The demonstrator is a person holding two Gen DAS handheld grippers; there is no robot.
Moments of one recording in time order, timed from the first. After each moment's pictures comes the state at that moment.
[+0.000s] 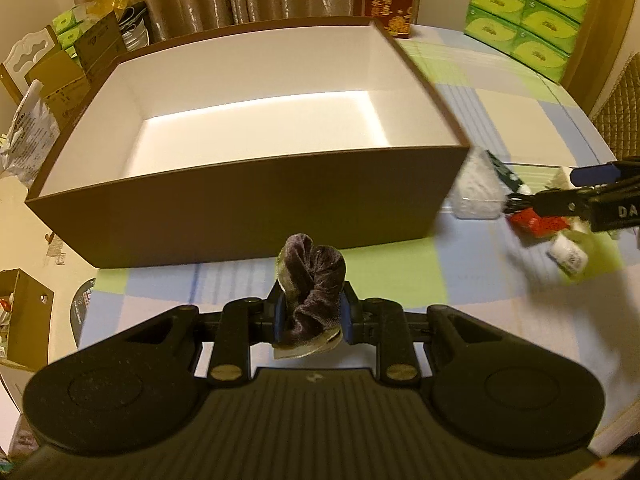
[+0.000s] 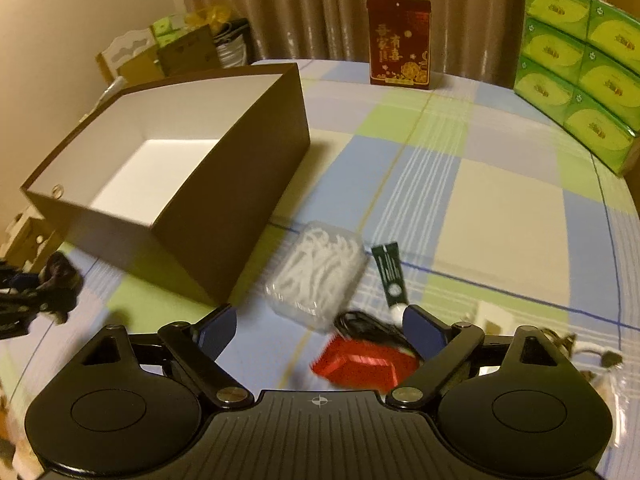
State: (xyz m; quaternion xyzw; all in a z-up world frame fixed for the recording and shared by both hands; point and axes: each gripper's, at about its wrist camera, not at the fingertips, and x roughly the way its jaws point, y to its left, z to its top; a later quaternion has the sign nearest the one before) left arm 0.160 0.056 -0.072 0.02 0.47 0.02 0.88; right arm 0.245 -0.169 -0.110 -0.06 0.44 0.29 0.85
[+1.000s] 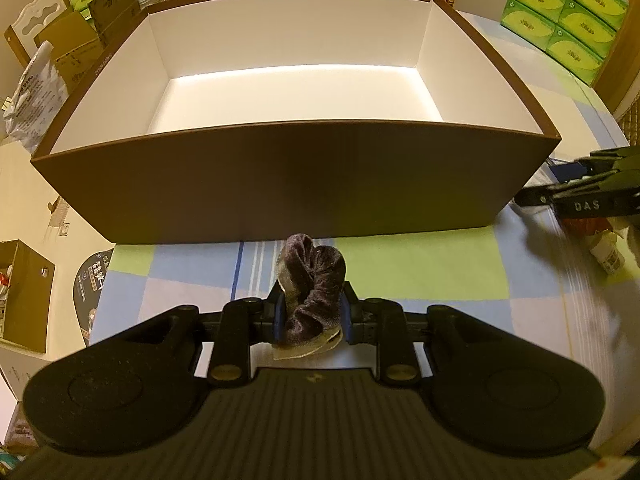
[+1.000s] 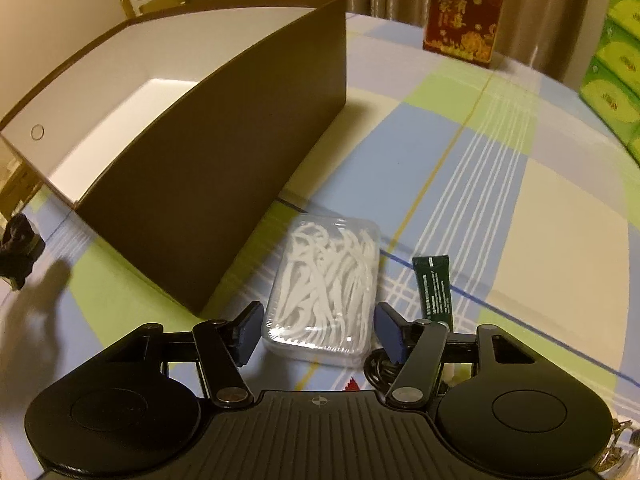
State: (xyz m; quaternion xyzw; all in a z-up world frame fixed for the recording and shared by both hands) left arm 0.167 0.100 -0.094 0.00 0.50 0.03 0.86; right arm 0.284 -0.128 -0.163 -0.13 0.47 0.33 0.81
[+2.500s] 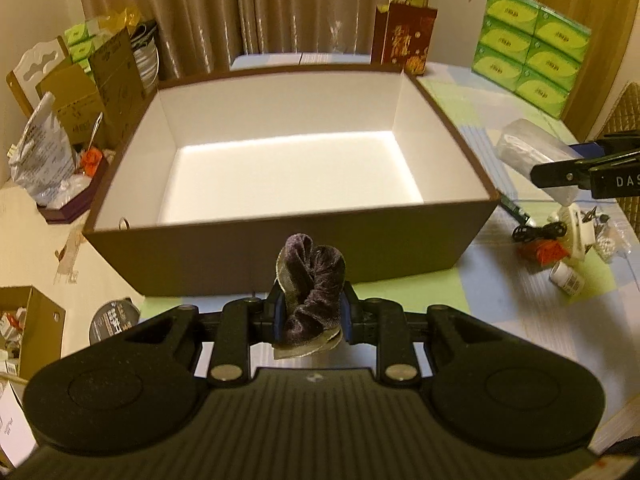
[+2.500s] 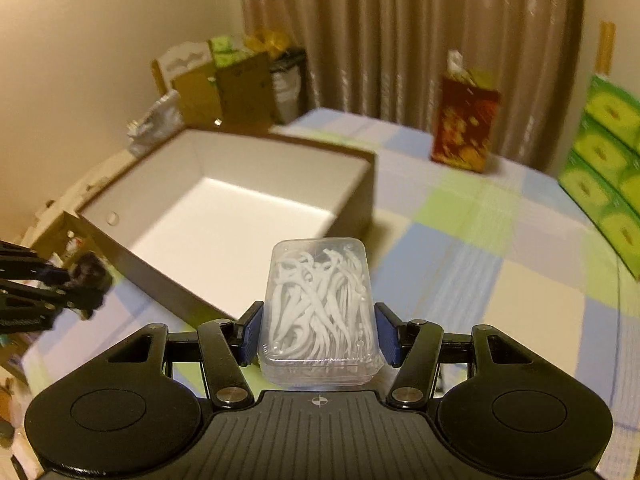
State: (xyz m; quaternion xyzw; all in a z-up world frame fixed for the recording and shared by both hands) left arm 0.152 0.101 -0.029 0.01 0.44 0.01 0.90; right arm 0.229 -0.116 -0.042 -0.10 0.37 0.37 0.85
